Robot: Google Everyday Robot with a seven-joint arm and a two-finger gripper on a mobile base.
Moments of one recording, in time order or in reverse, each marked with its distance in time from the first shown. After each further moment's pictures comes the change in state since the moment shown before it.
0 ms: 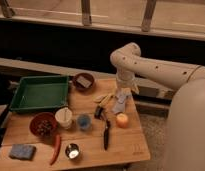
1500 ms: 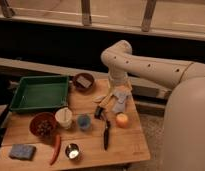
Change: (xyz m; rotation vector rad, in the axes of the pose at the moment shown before) arm -0.009 0.056 -0.026 0.006 -0.054 -0.166
